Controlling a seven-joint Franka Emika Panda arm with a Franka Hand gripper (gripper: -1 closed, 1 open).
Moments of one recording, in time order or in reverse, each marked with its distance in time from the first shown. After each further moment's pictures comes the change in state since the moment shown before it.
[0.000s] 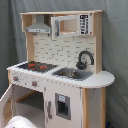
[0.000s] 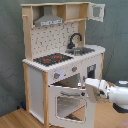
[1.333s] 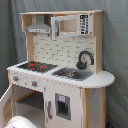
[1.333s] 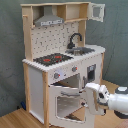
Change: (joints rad) arm 0.000 0.000 0.086 0.007 0.000 -0.033 0.446
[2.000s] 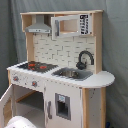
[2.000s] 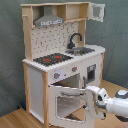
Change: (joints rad) arm 0.010 0.001 0.053 -0.005 0.000 -0.127 0.156
